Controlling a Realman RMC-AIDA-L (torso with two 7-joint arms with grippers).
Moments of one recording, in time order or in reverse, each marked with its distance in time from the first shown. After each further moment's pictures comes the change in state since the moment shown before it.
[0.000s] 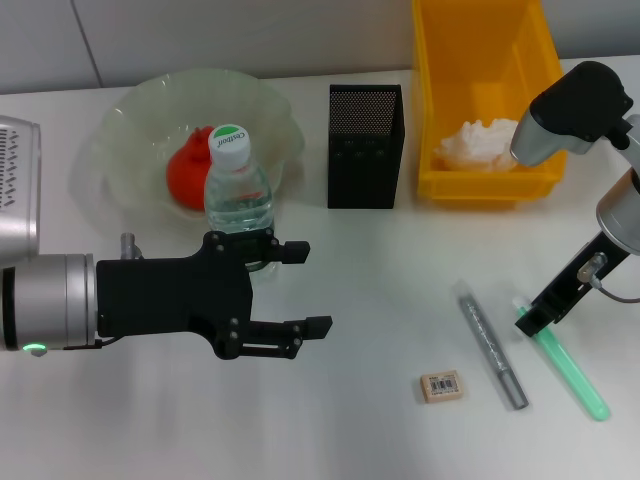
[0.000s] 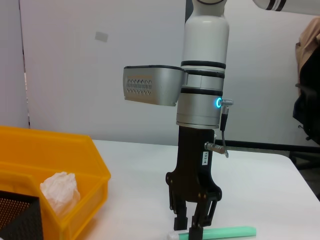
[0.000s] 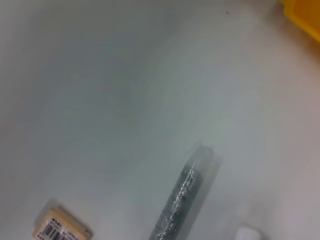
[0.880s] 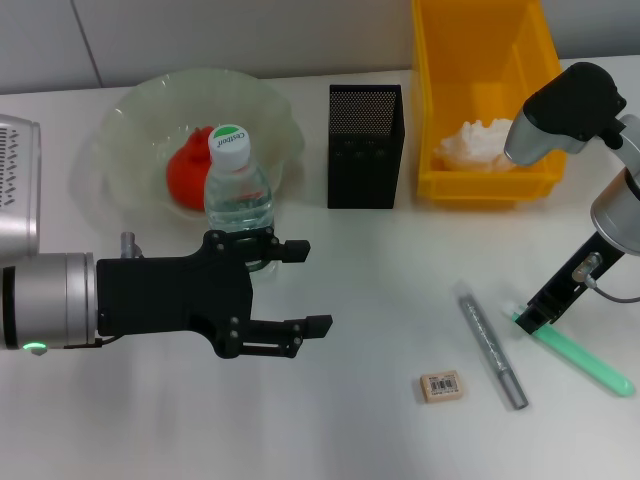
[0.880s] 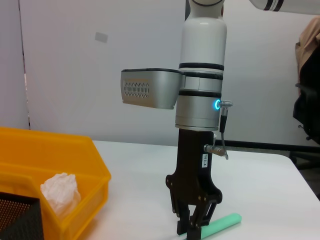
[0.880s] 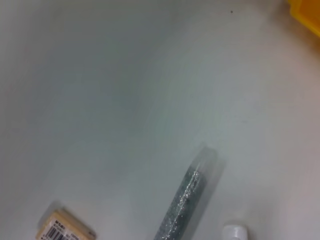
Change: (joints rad) left arm -0.002 0.000 -0.002 -0.001 0.000 0.000 0.002; right arm 0.018 -0.002 0.000 0.030 0.000 0.003 0.008
